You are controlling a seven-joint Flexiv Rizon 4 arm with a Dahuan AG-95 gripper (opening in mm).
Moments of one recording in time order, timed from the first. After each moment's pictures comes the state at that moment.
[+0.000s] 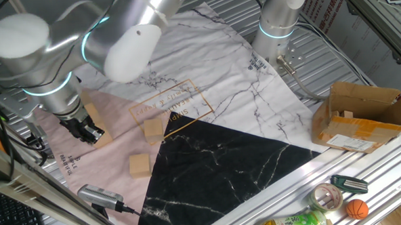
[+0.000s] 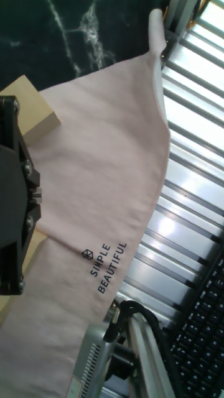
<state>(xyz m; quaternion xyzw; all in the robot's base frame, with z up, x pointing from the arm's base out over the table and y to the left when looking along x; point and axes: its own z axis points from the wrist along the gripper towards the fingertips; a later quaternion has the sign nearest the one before) 0.729 0.099 0.169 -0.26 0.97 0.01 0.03</state>
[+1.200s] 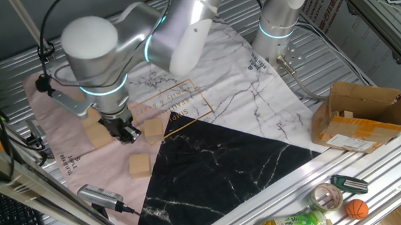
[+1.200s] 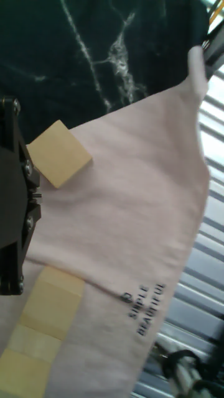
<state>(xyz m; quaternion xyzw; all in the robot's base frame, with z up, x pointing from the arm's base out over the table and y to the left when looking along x) 0.647 0.128 0.136 -0.22 0.97 0.00 0.03</state>
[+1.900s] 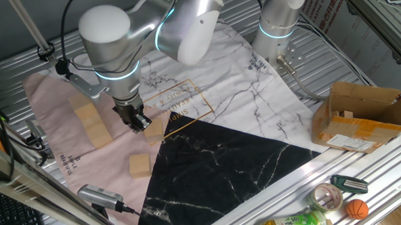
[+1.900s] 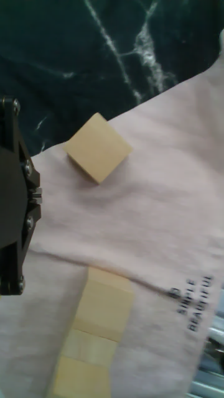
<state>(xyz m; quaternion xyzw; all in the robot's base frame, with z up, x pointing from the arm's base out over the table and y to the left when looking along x) 0.605 0.104 0.121 -0.19 0.98 0.01 0.03</state>
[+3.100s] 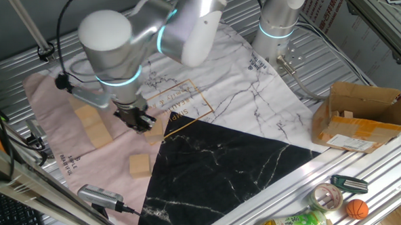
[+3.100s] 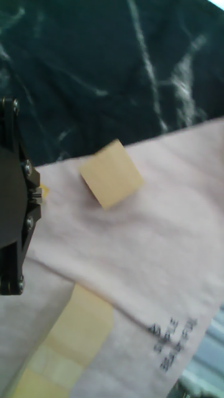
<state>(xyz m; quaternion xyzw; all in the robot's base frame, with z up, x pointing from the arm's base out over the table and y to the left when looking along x) 0.581 0.124 0.121 -0.33 0.94 -0.01 0.02</state>
